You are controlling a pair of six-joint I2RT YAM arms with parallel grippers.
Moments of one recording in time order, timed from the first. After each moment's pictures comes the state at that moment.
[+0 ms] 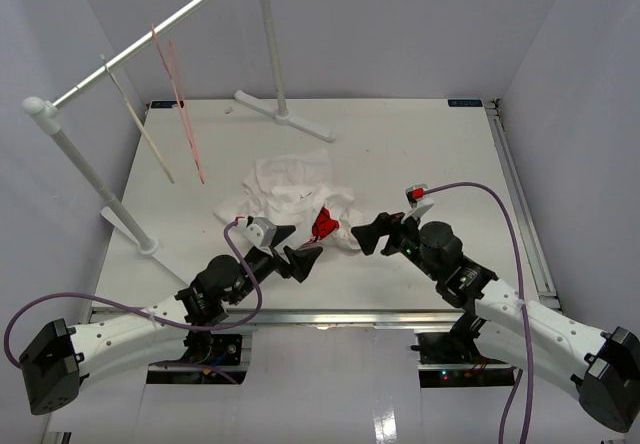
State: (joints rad) left arm -1.02 0.73 0.24 0.57 -0.23 -0.24; right arm 0.81 0.78 0.38 0.21 0.12 0.49
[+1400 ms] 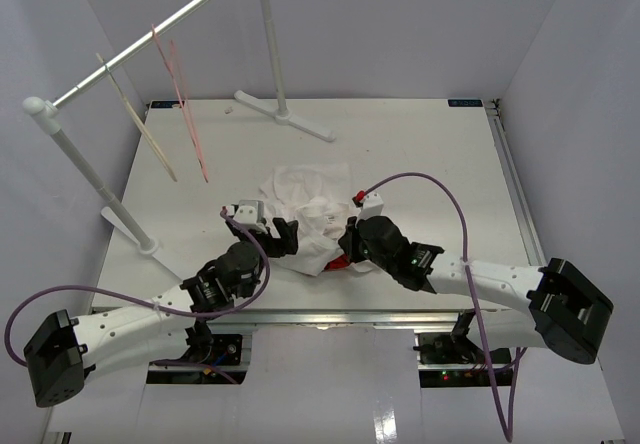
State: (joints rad) left arm -1.02 0.82 0.37 0.29 -0.74 -0.41; right arm 0.99 1.24 0.58 0.12 0.27 0.51
